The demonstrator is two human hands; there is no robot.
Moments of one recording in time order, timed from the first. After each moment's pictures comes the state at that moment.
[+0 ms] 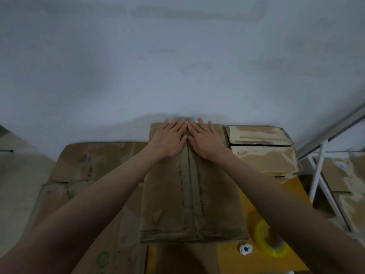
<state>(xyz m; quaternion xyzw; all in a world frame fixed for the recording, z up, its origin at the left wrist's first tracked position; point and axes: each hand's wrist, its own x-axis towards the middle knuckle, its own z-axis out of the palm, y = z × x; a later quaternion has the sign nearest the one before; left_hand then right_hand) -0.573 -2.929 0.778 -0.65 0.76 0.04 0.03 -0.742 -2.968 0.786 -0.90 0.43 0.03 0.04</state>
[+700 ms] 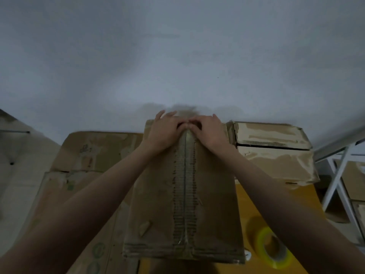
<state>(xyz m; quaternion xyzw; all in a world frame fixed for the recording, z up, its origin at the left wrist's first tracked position) -0.574 -2.960 0.781 -0.71 0.69 0.09 -0.12 -0.738 -3.015 0.781 -0.85 0.45 -0.15 0.23</state>
